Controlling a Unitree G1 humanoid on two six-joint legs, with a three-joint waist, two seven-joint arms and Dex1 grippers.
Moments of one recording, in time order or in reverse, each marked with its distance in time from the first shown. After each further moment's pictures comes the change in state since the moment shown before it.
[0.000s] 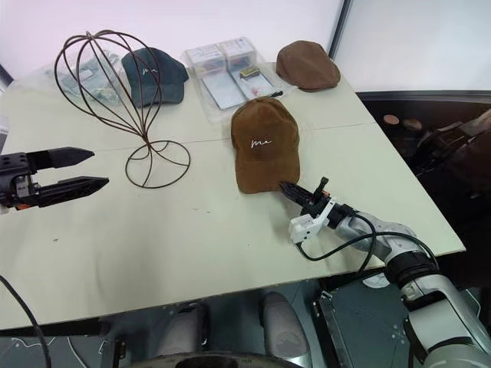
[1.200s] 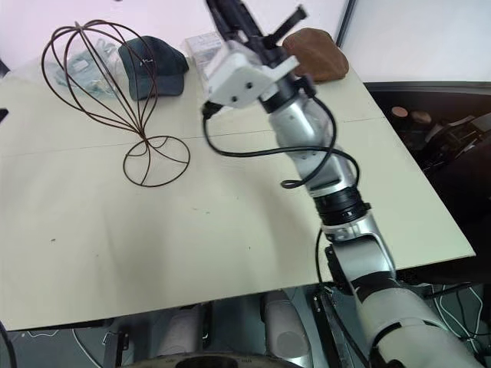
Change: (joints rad) left arm -0.130 0.134 0.263 0.277 0.031 0.005 -0.090; right arm -0.479 0.479 -0.182 -0.473 0.536 0.498 0.422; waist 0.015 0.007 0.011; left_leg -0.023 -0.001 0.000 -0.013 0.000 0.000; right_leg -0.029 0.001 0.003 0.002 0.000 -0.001
